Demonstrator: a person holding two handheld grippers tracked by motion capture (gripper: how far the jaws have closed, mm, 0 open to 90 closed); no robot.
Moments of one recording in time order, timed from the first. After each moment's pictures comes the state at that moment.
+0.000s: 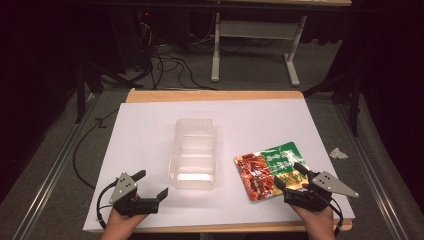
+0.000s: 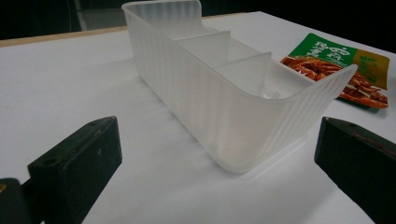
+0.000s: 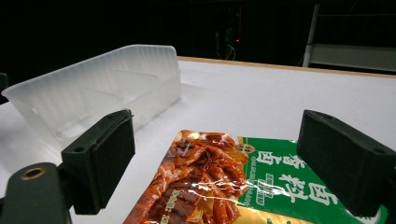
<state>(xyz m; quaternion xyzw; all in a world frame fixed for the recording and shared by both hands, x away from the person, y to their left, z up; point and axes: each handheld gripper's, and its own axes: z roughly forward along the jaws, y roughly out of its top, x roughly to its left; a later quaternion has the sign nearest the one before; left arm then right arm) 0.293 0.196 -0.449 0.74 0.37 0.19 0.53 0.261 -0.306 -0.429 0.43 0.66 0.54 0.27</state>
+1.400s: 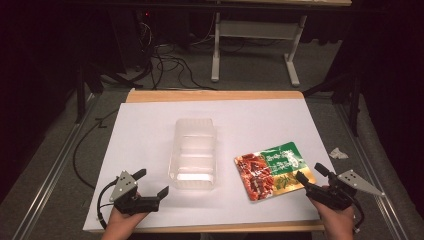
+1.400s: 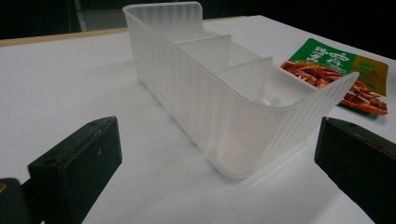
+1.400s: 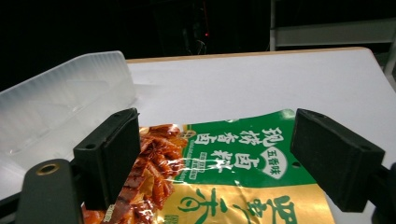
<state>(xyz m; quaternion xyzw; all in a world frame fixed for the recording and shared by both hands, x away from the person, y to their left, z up) 0.296 0.195 -0.449 0.74 0.37 0.19 0.53 0.260 -0.363 -0.431 0.51 0.62 0.53 0.27</state>
